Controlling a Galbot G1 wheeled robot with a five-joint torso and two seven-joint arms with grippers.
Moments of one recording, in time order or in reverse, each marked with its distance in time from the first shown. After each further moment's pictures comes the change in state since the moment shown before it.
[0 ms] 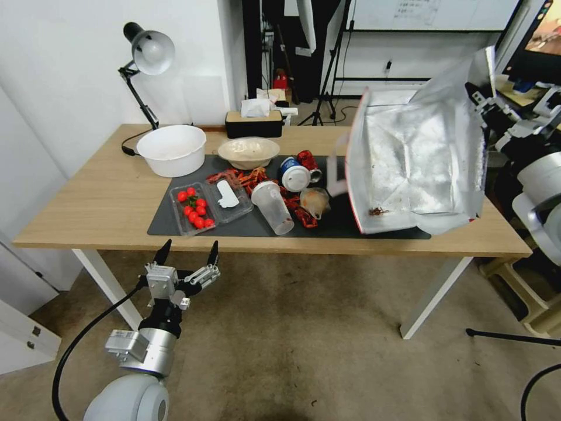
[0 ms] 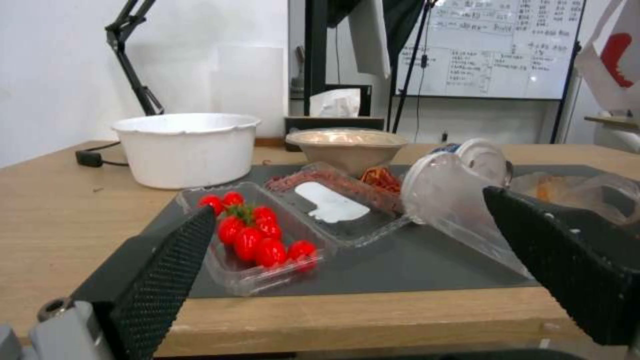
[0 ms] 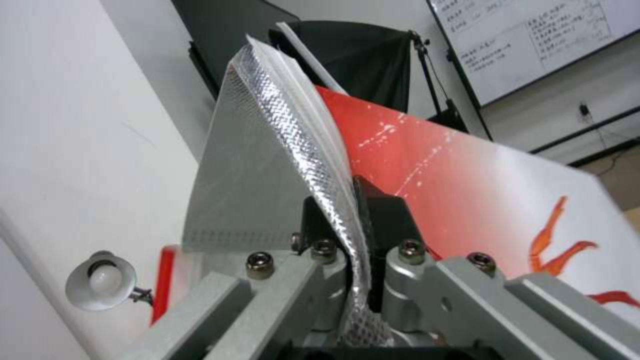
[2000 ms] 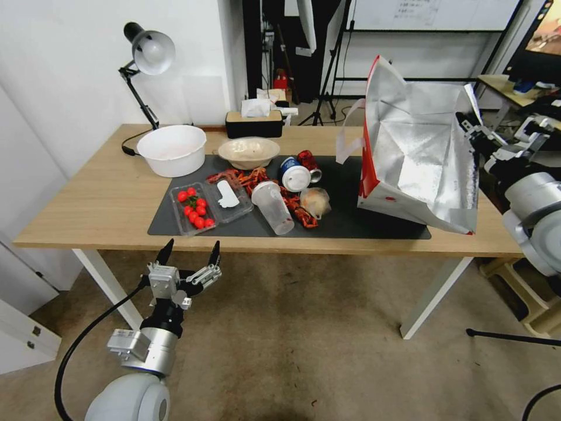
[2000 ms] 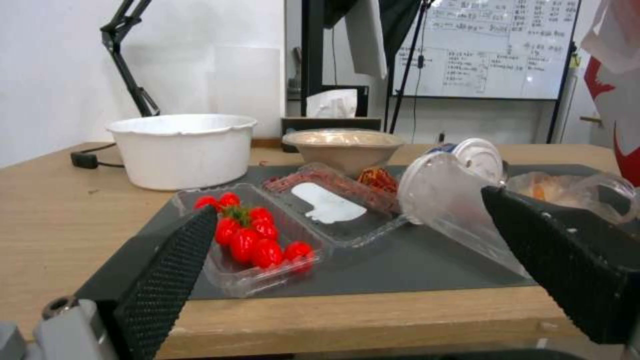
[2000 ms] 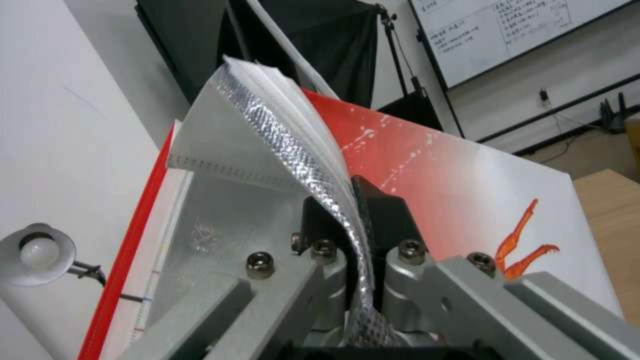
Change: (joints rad) left arm -0.005 0.002 0.002 0.006 0.001 -0.003 0.007; right arm -0.040 0.047 -0.016 -0.083 -0.086 -0.043 -0.040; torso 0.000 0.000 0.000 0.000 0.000
